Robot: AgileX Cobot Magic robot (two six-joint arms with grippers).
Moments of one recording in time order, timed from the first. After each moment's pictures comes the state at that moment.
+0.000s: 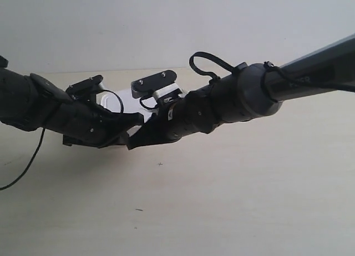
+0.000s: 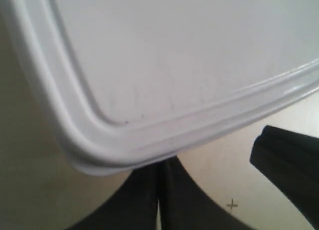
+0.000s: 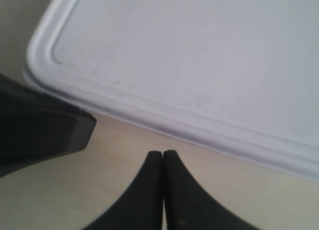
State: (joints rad) left arm -0.26 1.98 -1.04 -1.15 0.23 0.66; right arm 0.68 2.12 -1.28 0.05 0.07 0.03
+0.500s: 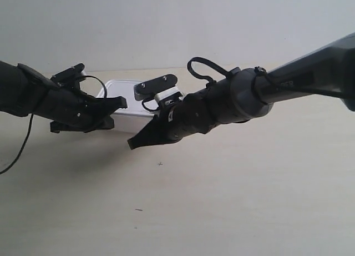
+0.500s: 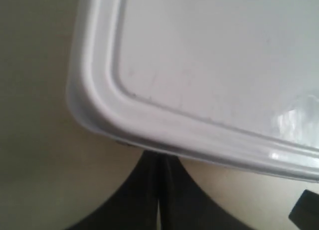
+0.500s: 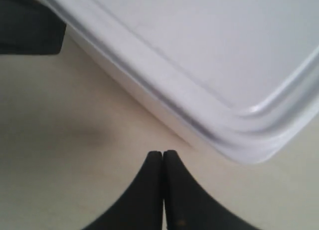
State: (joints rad) left arm -0.15 2.06 -1.16 -1.14 0.24 0.67; right arm 0.66 2.18 -1.33 0.05 0.07 0.03
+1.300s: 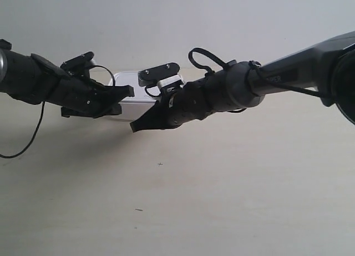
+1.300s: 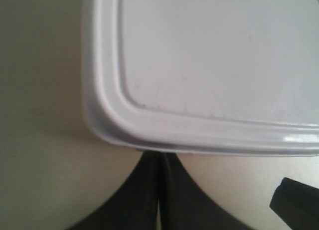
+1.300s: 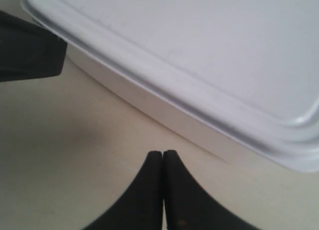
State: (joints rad) left arm -0.15 2.13 -1.30 -1.10 0.24 0.68; right arm 0.61 2.27 -1.47 0.05 0.09 0.03
